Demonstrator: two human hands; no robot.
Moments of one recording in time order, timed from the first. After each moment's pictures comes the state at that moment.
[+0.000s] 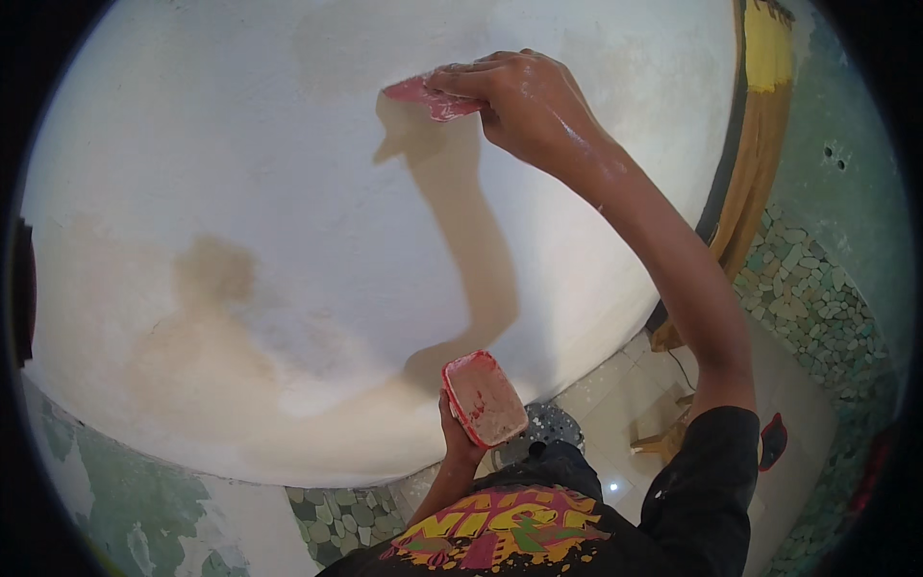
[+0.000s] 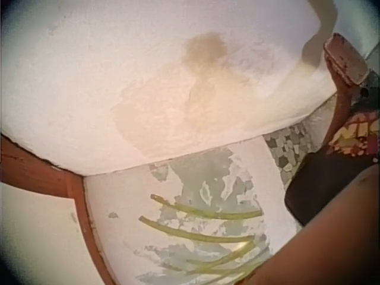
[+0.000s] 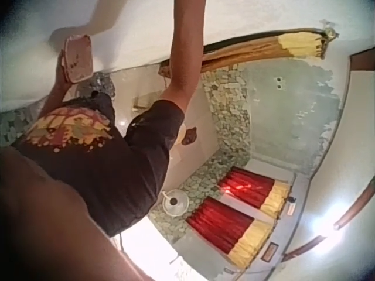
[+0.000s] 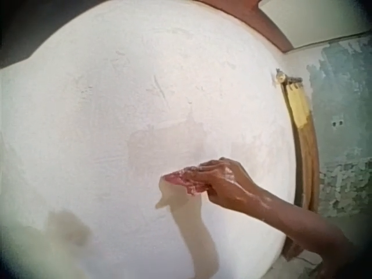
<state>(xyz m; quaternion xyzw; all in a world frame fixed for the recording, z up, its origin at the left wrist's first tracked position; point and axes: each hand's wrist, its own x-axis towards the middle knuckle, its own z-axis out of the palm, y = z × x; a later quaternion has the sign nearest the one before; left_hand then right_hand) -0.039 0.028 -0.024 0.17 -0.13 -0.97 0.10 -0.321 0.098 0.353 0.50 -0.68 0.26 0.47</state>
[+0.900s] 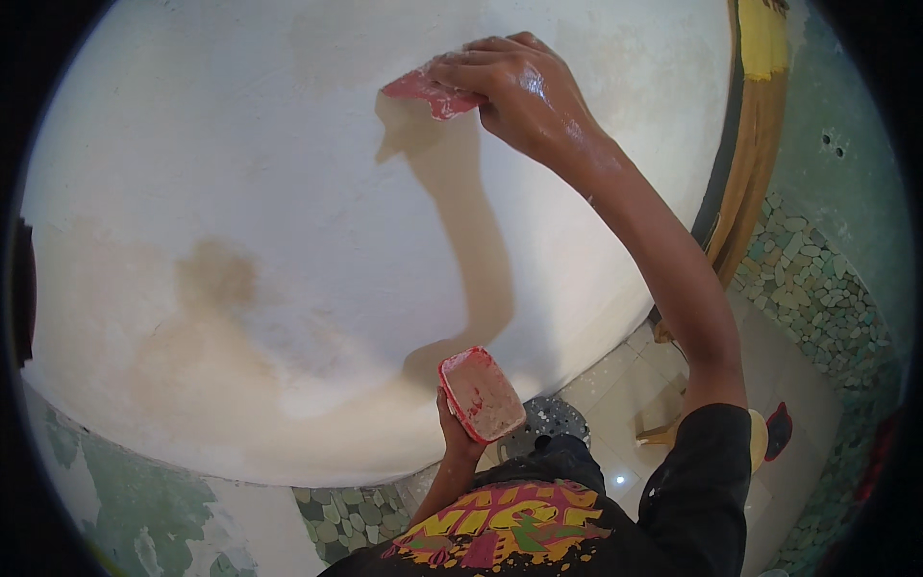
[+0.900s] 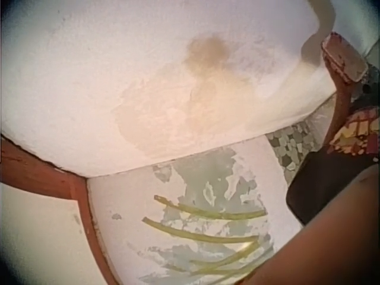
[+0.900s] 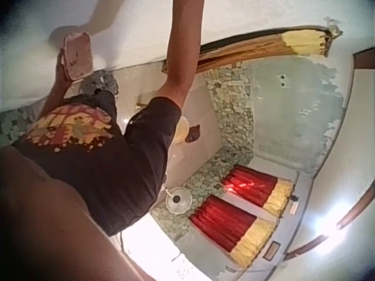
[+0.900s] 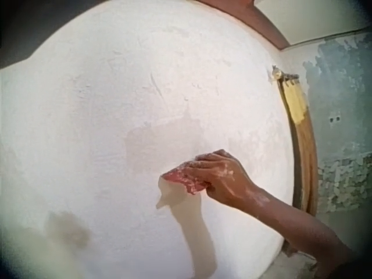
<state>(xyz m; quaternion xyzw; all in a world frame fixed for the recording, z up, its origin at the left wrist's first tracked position) -0.041 0.036 -0.021 0.18 -0.17 -0.96 0.12 -0.330 0.116 0.354 0.49 -0.68 0.19 0.51</state>
